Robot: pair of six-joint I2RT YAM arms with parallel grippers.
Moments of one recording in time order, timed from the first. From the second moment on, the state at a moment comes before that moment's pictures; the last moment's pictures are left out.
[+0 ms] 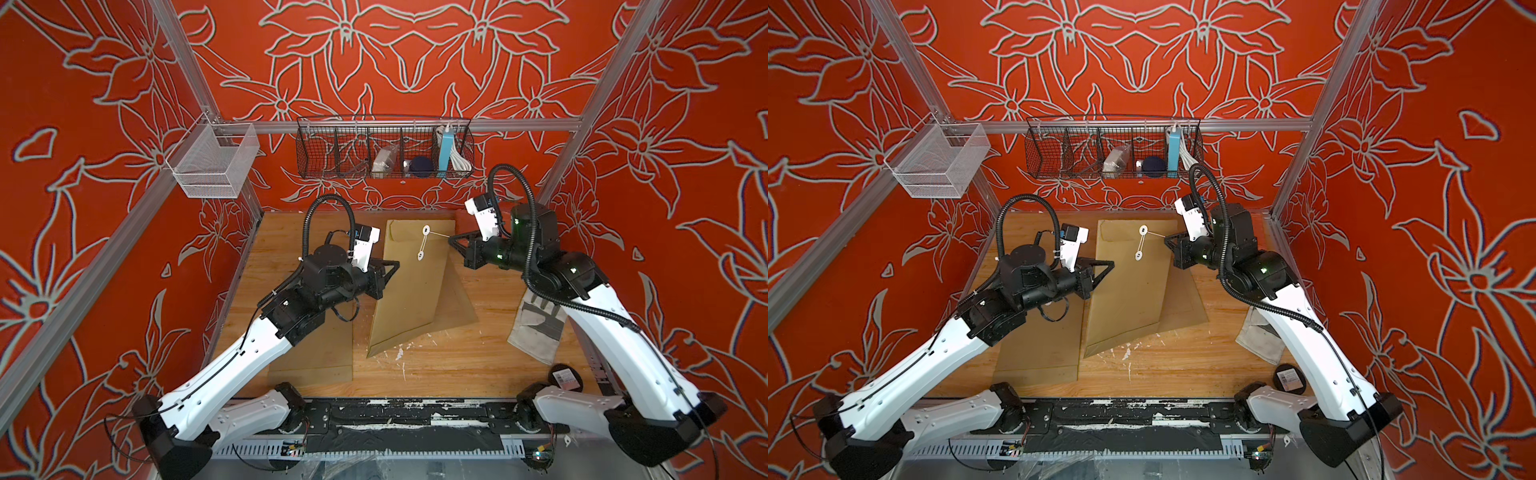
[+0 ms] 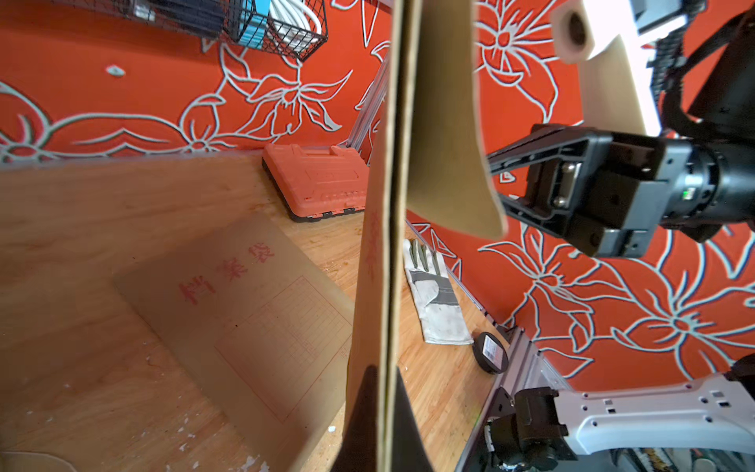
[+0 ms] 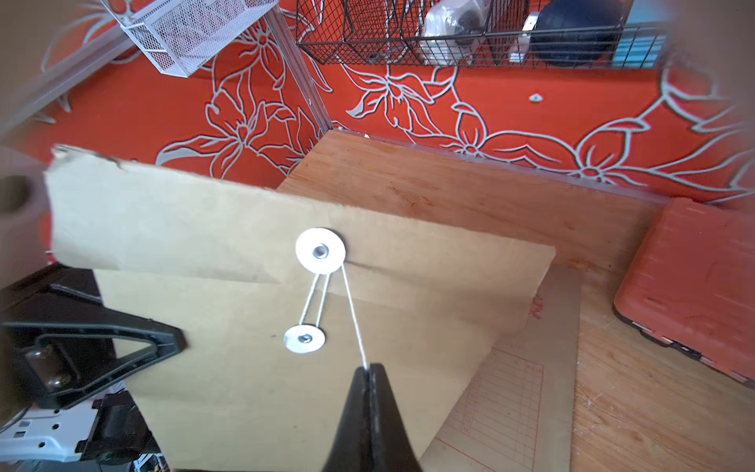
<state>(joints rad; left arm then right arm) -0.63 1.04 1.09 -0.29 0.26 -0.46 0.51 1.21 1.48 -0.73 -0.31 0.19</state>
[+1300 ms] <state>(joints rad) -0.55 1.06 1.12 -0.24 0.44 -0.47 0.51 1.31 1.53 -0.73 -0.68 0.19</state>
